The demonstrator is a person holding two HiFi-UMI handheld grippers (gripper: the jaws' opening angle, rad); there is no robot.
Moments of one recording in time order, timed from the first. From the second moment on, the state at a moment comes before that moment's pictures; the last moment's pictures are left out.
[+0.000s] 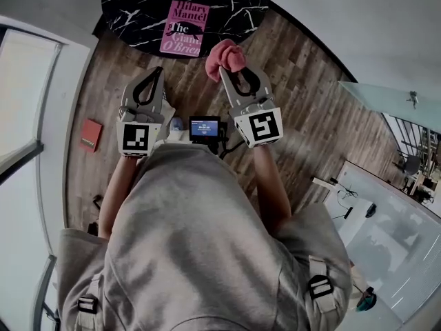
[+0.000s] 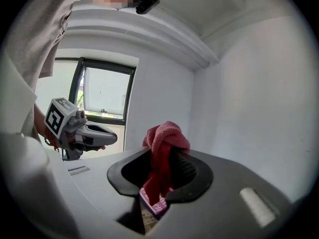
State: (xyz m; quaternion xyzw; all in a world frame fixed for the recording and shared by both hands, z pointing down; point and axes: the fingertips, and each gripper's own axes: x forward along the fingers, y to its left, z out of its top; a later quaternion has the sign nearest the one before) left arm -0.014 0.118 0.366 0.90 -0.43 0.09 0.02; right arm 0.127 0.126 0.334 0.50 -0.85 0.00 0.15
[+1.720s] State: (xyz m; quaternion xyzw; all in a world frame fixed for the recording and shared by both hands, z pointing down) left arm -0.014 -0.030 0.616 0.89 -0.29 0.34 0.09; right arm 0.170 -0.166 0.606 0.24 -0.82 -0.03 0.51
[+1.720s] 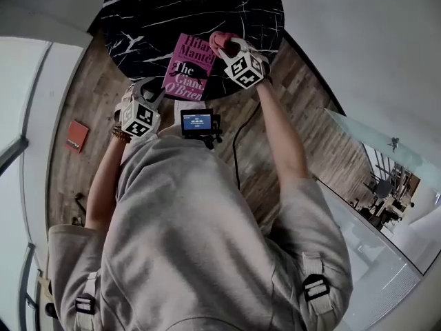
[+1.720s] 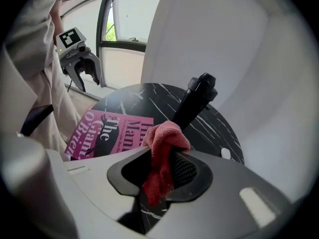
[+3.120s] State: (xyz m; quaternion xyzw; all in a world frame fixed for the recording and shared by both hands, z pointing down) left arm 0.017 -0.005 0.694 0.87 -0.20 0.45 0.05; right arm 0.154 -0.157 0.690 0.14 -0.76 0.00 0.63
